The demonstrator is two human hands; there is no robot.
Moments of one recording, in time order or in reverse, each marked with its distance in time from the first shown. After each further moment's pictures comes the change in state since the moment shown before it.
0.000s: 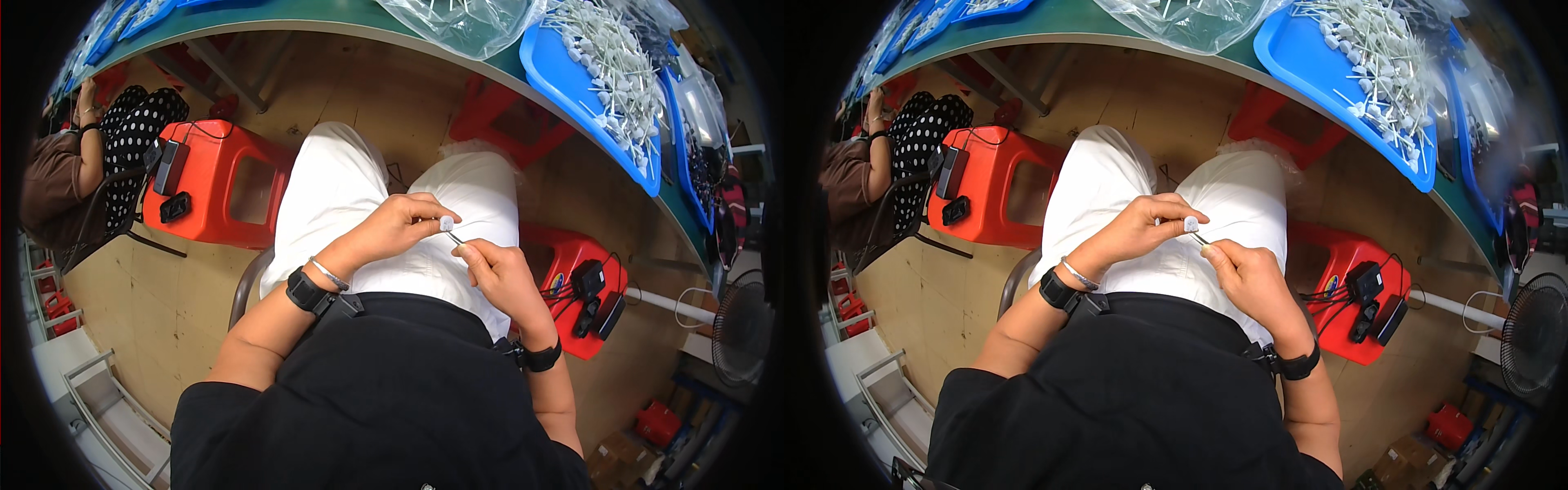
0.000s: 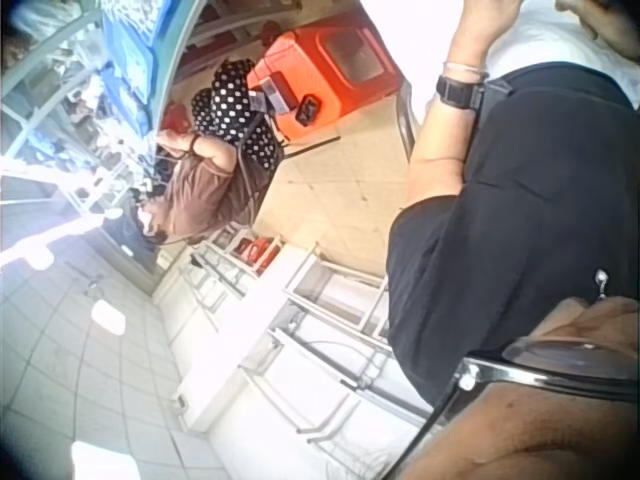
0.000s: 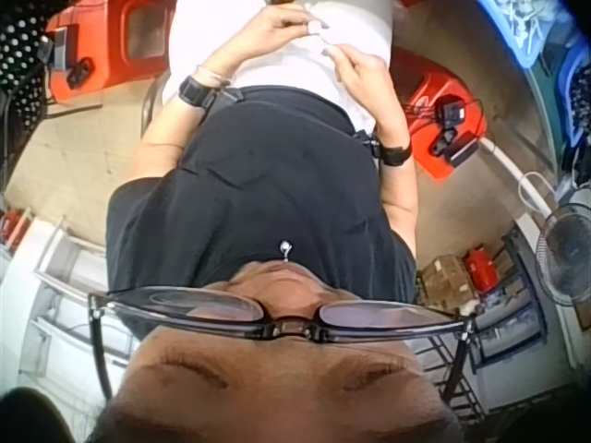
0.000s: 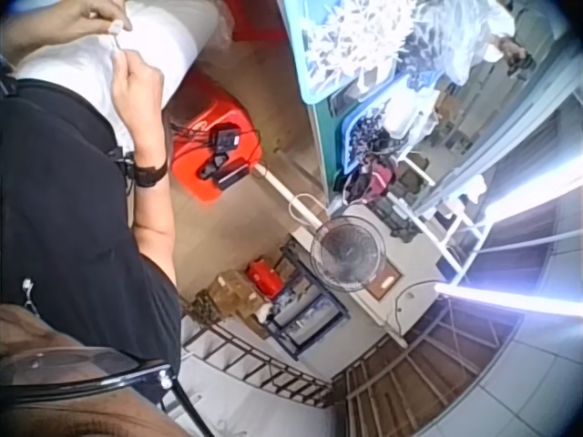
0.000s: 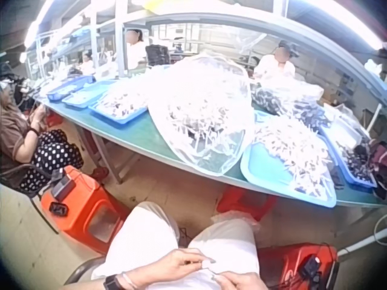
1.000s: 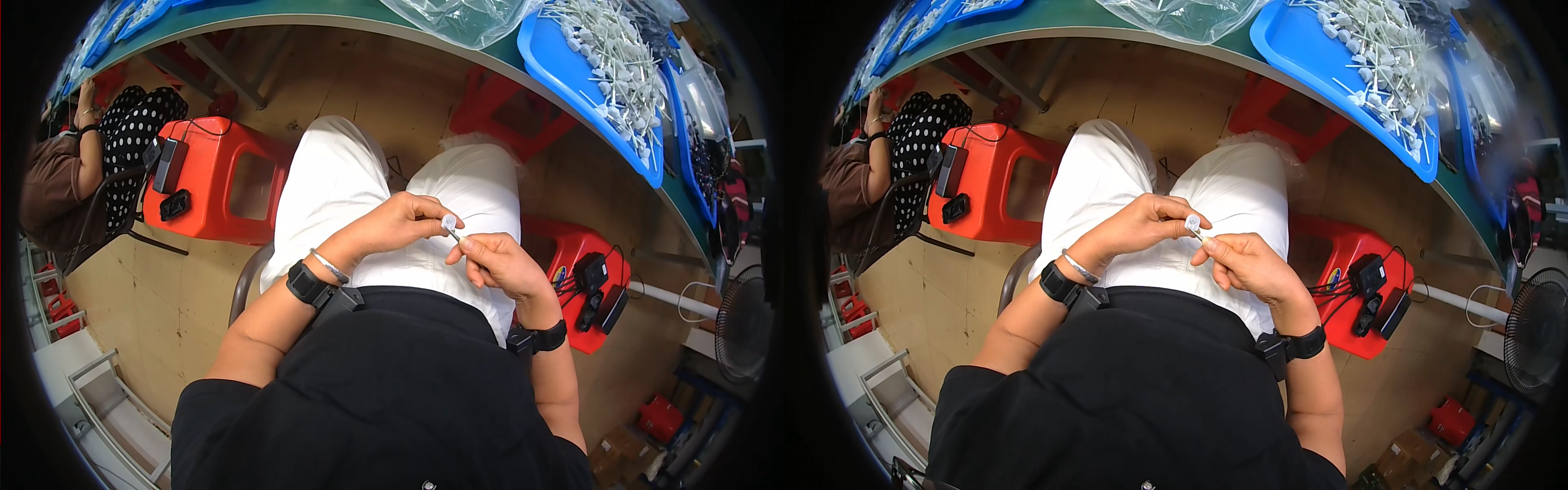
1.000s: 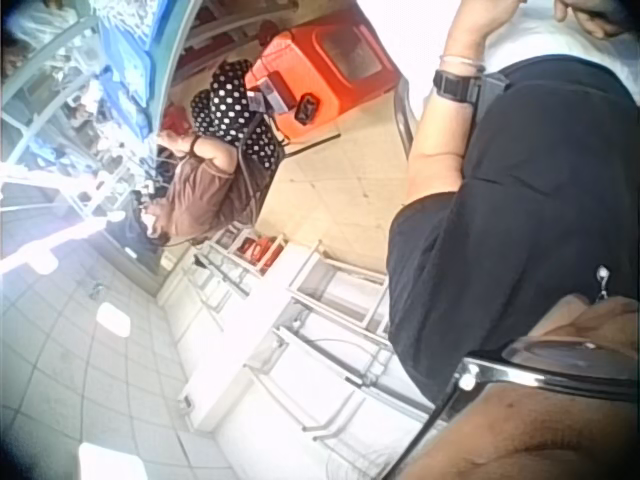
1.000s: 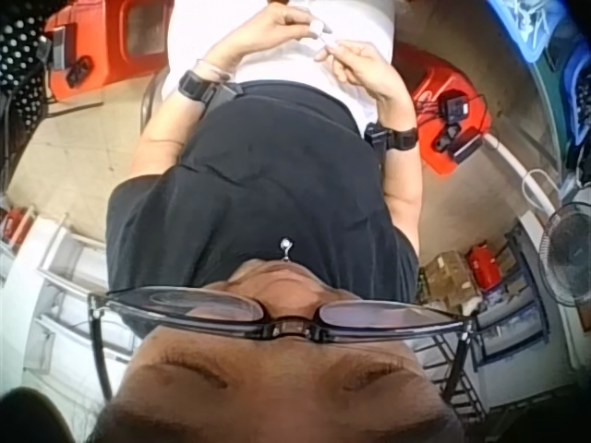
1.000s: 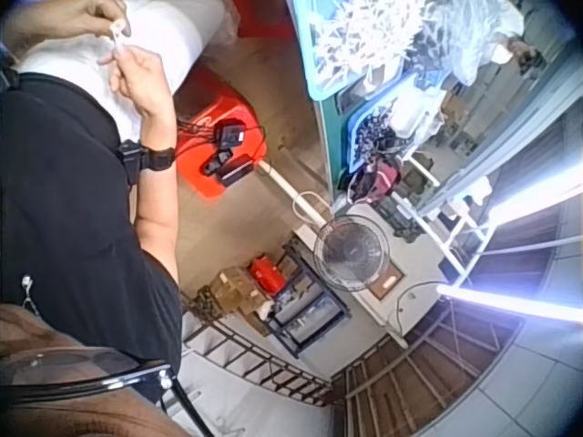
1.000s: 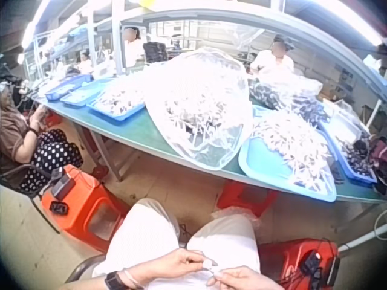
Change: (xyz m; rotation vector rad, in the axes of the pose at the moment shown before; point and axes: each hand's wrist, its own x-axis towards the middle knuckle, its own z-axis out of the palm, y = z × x) left_hand 0.002 0.000 0.001 -0.211 -0.138 -0.193; right_hand 0.012 0.018 -0.008 0.709 -0.439 0.386
